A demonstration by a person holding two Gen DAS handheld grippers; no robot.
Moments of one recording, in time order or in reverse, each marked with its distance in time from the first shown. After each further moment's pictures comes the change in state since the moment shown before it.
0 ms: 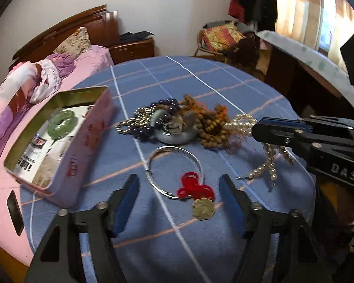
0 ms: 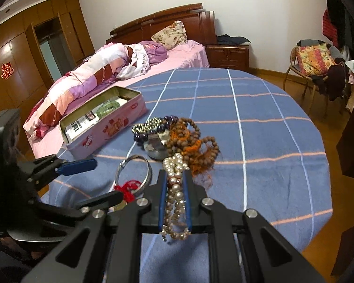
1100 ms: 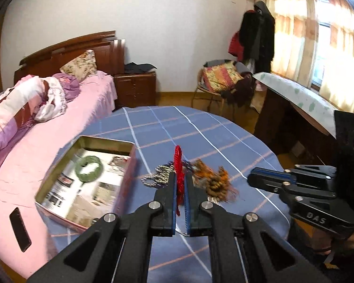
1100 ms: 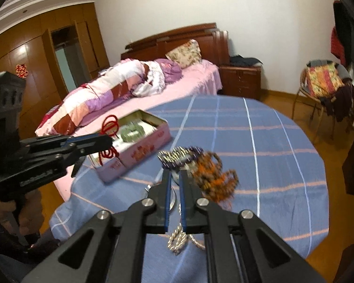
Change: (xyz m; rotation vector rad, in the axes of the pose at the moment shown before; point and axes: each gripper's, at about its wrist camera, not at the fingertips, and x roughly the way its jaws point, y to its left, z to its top) left arm -0.074 0.055 0.042 -0.086 -0.228 -0.047; right arm -0.026 0.036 0.030 -0.067 -0.125 0.056
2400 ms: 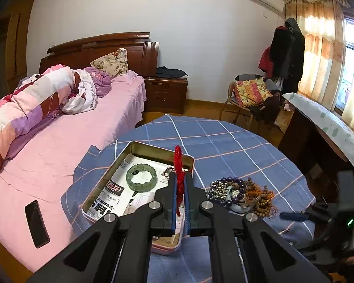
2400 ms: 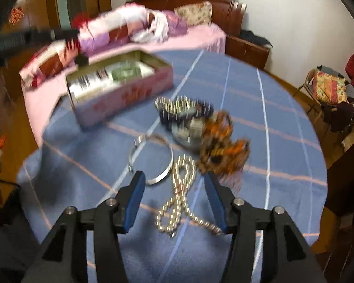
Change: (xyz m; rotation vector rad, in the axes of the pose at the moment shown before) left arm -0.011 0.089 0.010 -0.117 -0.037 0.112; right arm 0.069 0.023 -0.033 -0.195 0.325 -0.130
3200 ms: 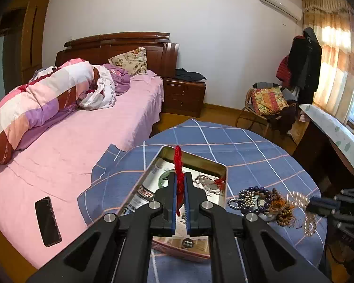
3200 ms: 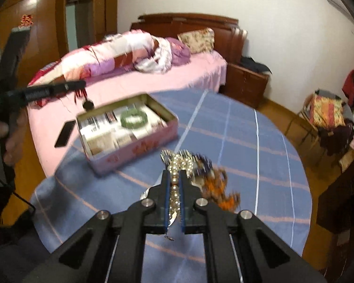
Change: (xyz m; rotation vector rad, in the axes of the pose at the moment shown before) left arm 0.000 0.051 0.006 -0.077 -0.015 0.072; right arm -0.045 0.013 0.060 -0.028 -0.189 0.002
